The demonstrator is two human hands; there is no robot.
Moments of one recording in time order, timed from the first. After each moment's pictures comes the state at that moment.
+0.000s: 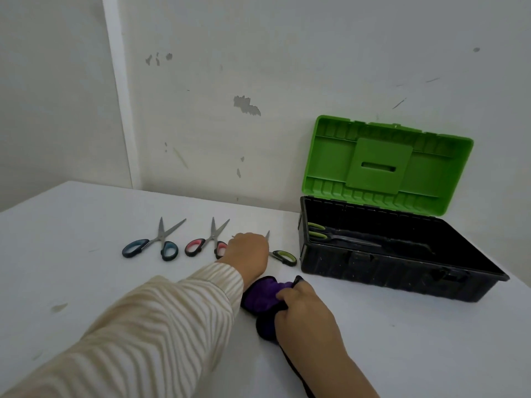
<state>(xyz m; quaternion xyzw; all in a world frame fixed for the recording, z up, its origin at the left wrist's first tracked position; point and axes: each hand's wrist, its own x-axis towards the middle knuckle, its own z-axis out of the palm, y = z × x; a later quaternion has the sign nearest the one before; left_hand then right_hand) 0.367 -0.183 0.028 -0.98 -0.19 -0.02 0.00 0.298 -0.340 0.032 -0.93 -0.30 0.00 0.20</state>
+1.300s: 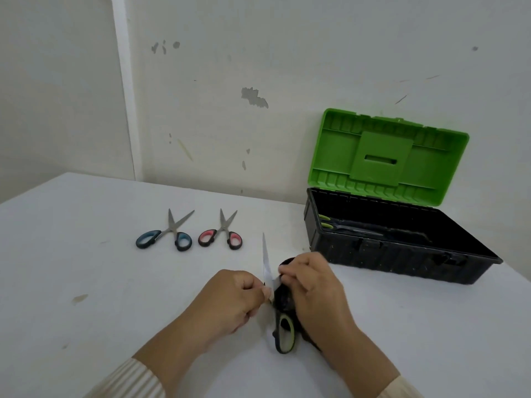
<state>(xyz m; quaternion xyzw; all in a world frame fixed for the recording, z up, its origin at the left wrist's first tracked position) 0.206 -0.186 0.041 -0.76 -0.17 -0.03 -0.63 0.281 -0.323 0.037 -0.83 -0.37 -0.15 0.39</state>
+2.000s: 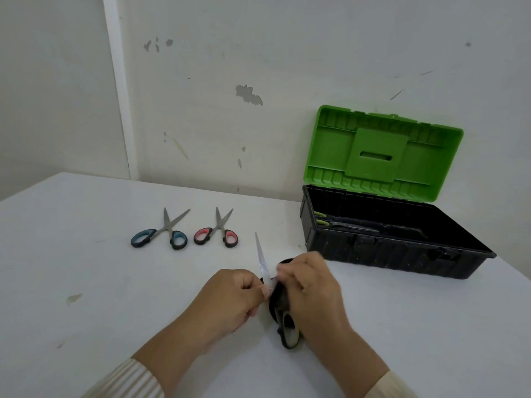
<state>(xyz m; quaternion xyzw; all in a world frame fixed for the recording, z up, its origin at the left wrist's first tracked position) 0.204 -0.194 0.043 -0.77 -0.17 -0.03 -0.61 0.280 -0.327 0.032 -0.84 -0.33 -0.18 0.39</state>
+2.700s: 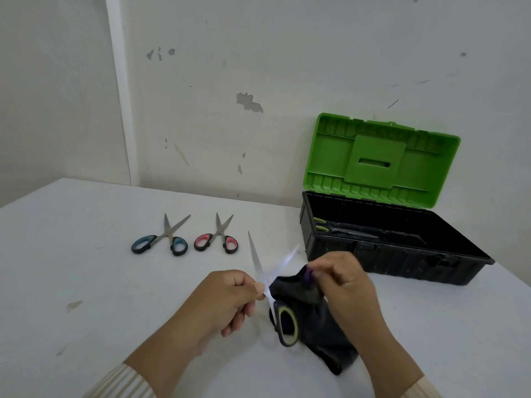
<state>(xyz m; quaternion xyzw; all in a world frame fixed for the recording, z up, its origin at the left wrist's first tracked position) 0.203 -0.185 0.049 -0.72 -0.18 -0.02 -0.66 0.304 -0.362 0.047 -0.83 -0.29 -0.14 0.46</state>
